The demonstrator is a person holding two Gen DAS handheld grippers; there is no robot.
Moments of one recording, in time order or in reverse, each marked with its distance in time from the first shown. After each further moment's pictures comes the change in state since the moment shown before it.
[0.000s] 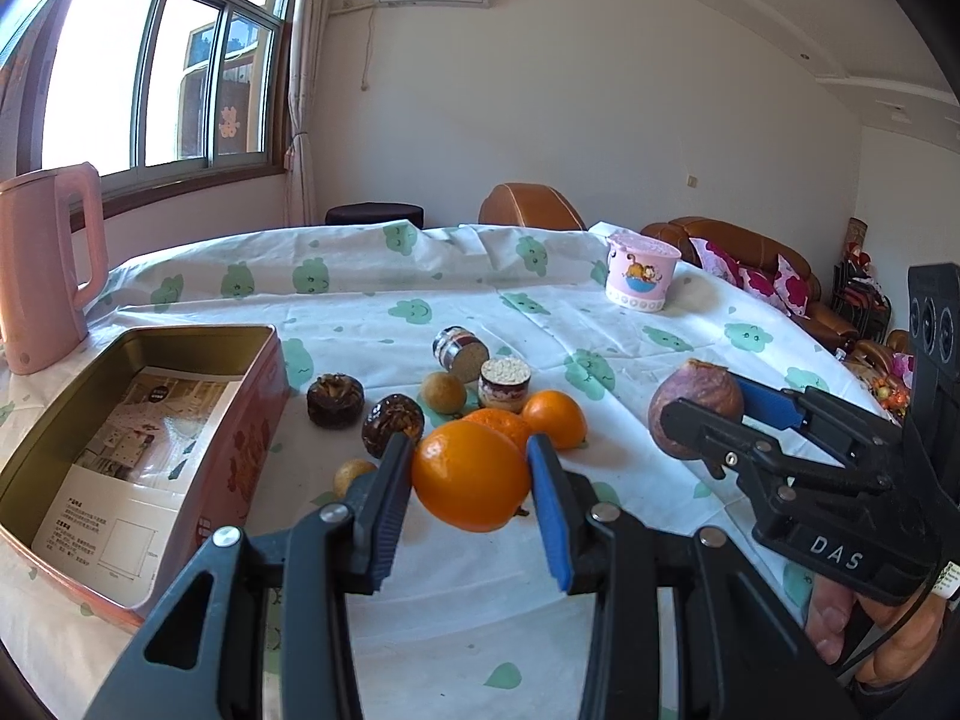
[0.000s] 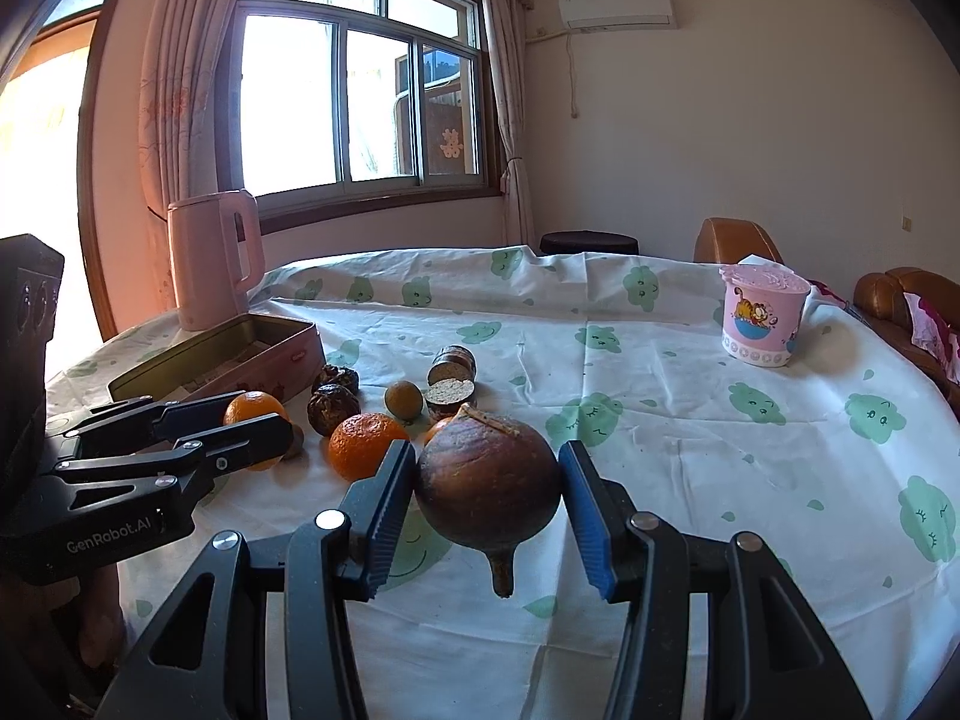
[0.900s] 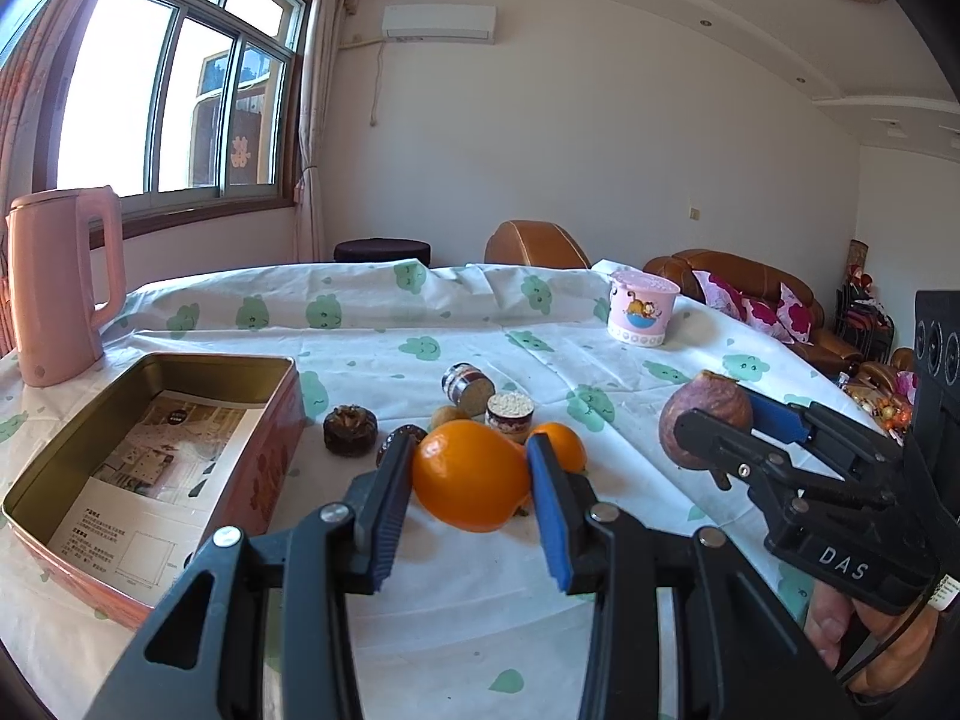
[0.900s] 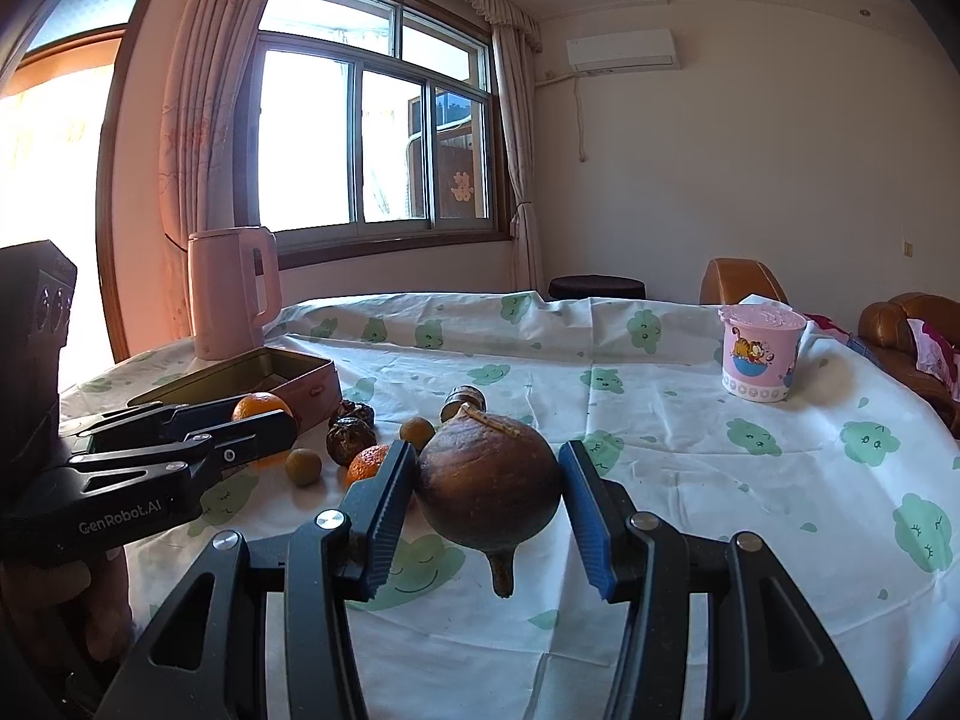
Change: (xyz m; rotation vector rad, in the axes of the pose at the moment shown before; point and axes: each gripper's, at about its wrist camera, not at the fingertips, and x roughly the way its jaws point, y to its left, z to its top) left arm -0.016 0.001 0.000 -0.008 -0.092 0.013; right arm -0.016 0.001 -0.003 -0.019 -0.112 0.018
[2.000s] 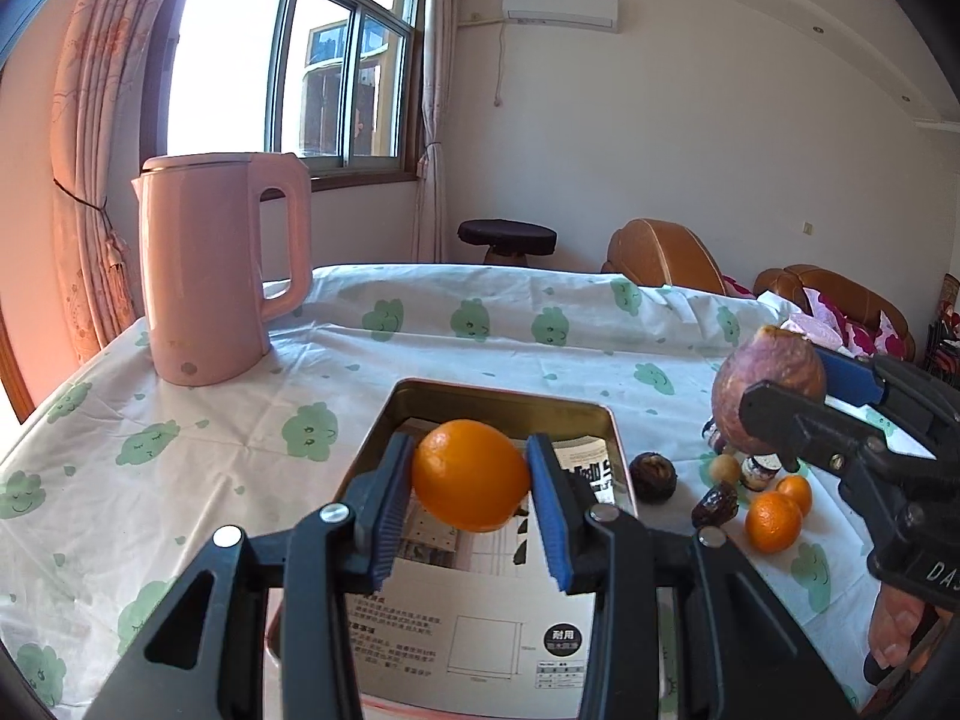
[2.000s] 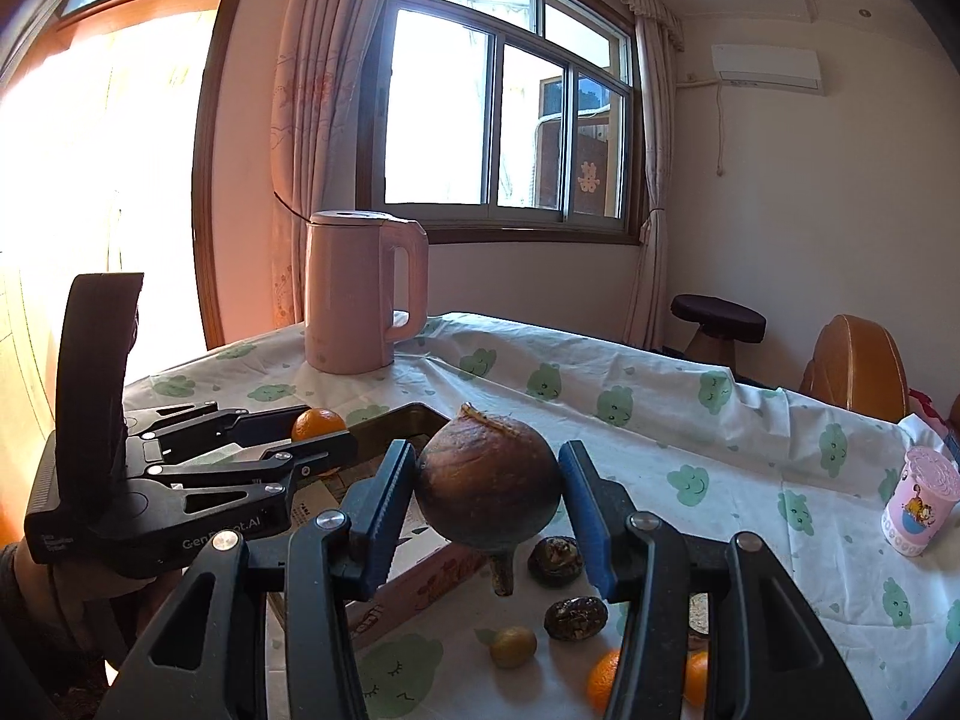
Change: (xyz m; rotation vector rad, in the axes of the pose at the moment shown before) left arm -0.007 0.162 0.039 -0.108 0.058 0.253; right arm 0.092 0.143 0.092 -0.189 0.064 0.253
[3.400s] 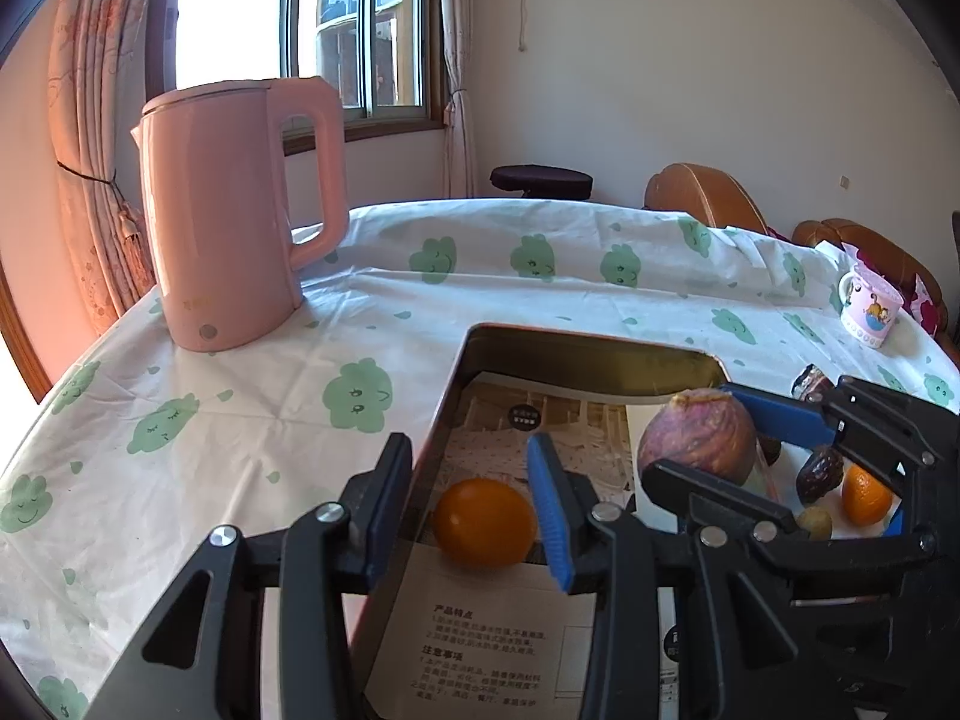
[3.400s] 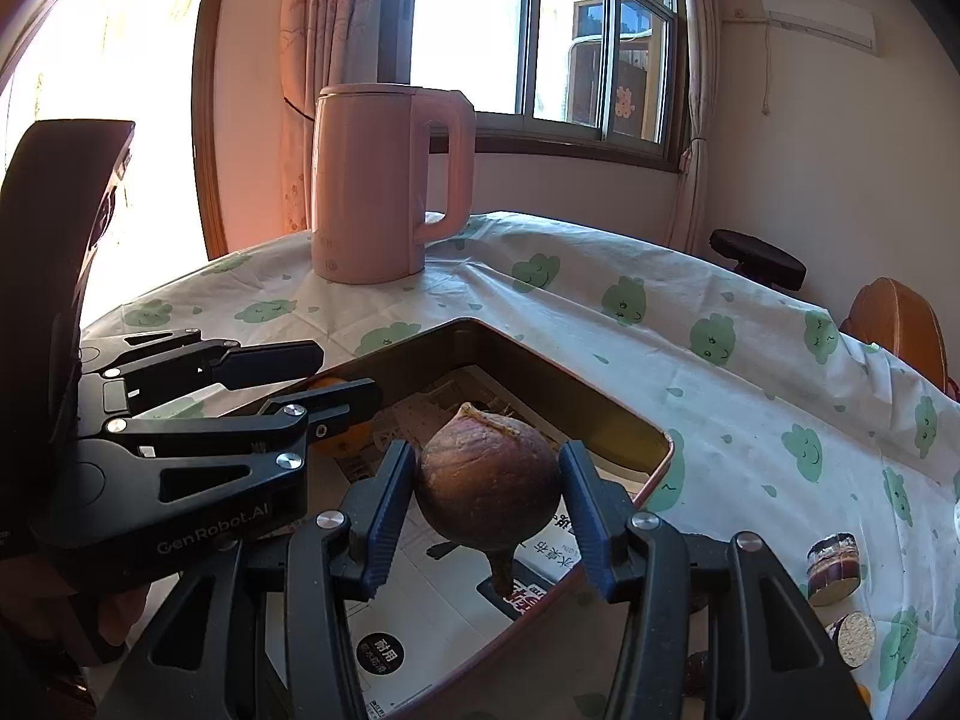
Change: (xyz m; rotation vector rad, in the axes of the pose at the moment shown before) left arm 0.044 0.025 -0.004 0.030 0.133 0.089; right arm 0.106 0.031 -0.020 -0.011 0.204 0.056
